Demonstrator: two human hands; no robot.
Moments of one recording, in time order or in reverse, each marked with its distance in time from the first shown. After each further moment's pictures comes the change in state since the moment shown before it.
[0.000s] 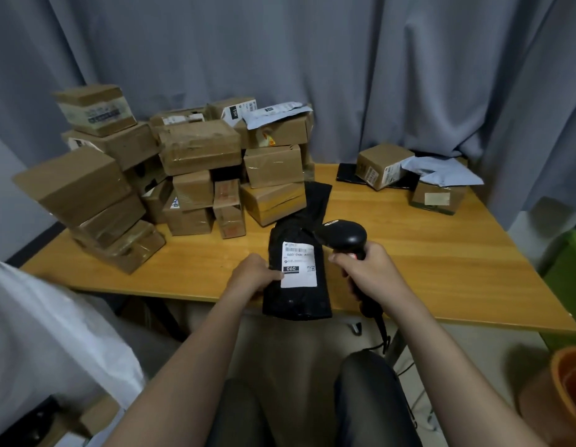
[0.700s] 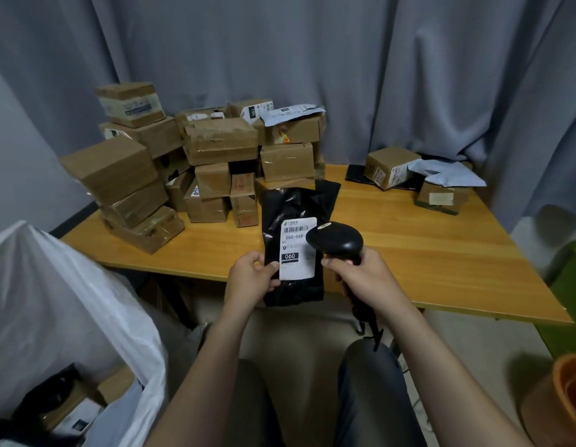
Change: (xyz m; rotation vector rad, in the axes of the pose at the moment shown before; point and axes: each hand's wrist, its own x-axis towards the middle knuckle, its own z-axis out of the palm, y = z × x) left_hand -0.079 -0.039 0.013 -0.574 0.250 0.149; right_hand -0.058 -0.007 0.018 0.009 -0.046 -0.045
